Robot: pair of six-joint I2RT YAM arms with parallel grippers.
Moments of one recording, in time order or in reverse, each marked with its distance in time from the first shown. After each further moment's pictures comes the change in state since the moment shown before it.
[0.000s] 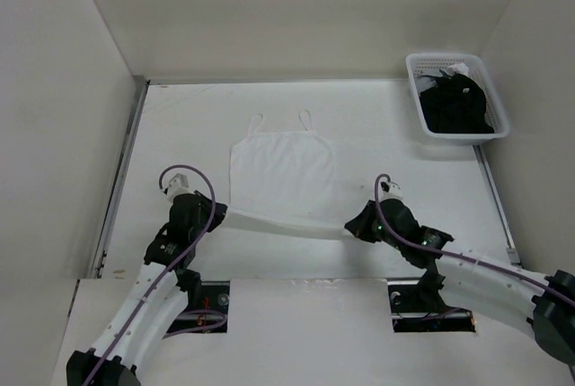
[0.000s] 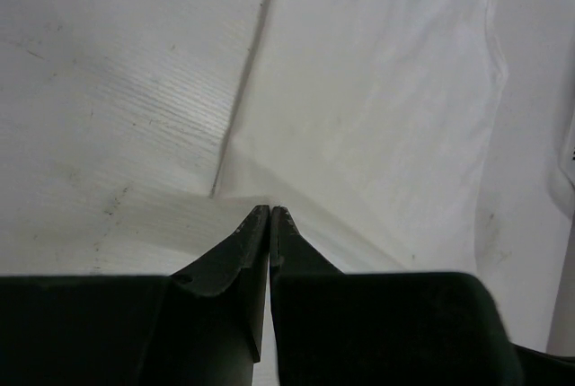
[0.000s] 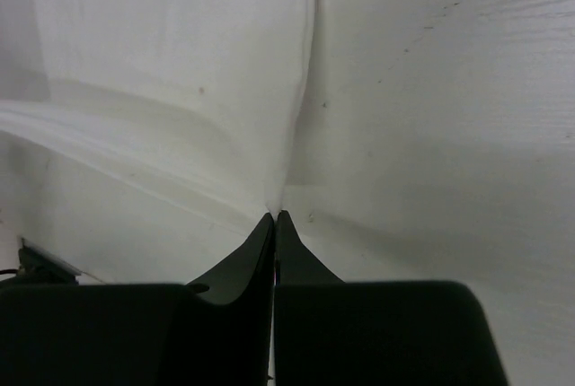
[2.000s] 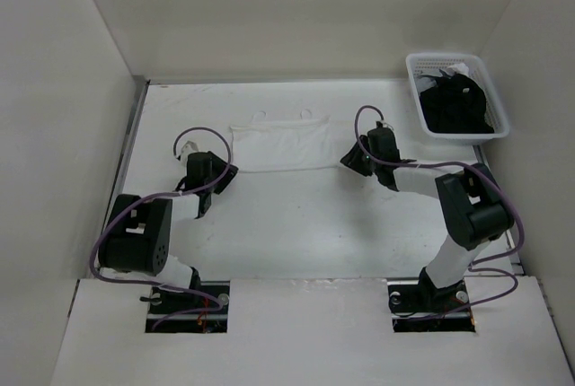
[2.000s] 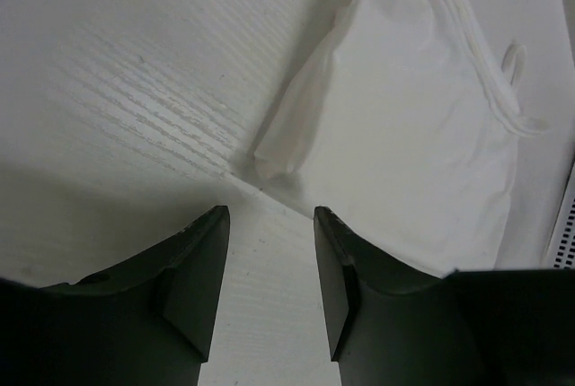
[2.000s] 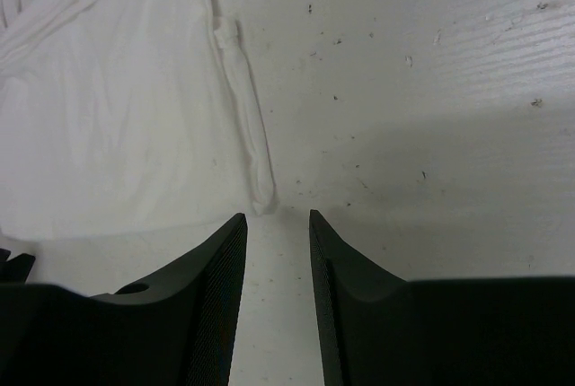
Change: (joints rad) left arm 0.128 0.945 0.221 0.706 0.087 -0.051; right arm -0.439 0.864 0.558 0.287 -0.171 -0.188
